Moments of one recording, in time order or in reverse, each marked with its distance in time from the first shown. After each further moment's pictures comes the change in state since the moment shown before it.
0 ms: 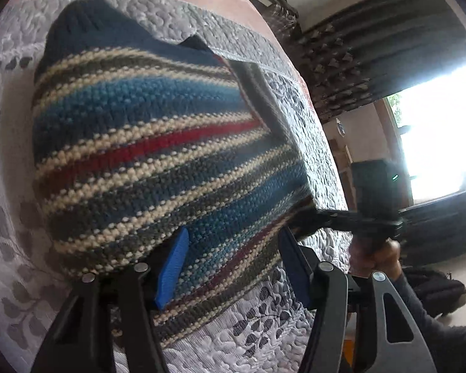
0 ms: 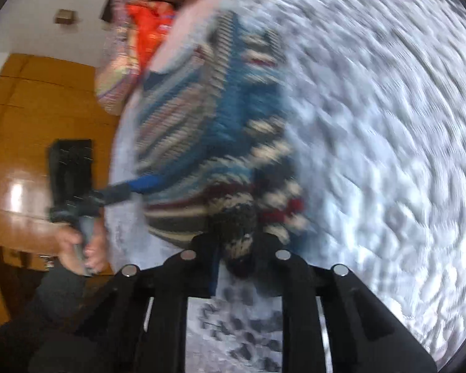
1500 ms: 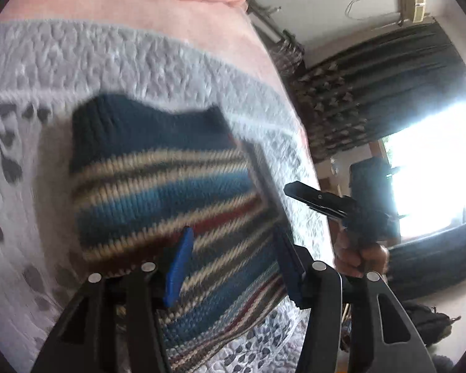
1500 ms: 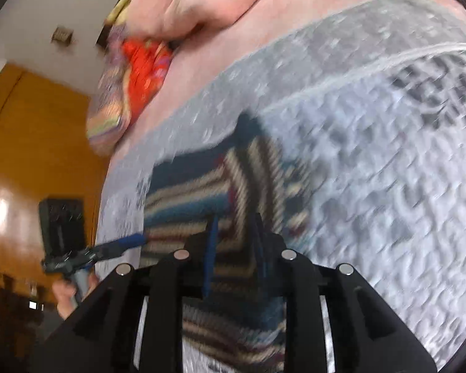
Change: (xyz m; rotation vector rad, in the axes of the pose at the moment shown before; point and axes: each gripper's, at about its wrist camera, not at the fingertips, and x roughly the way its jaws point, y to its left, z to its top) left arm -0.033 0.027 0.046 -0.095 -0.119 -0.026; right arm -0.006 0.046 0.097 -0.027 -0.128 -0.133
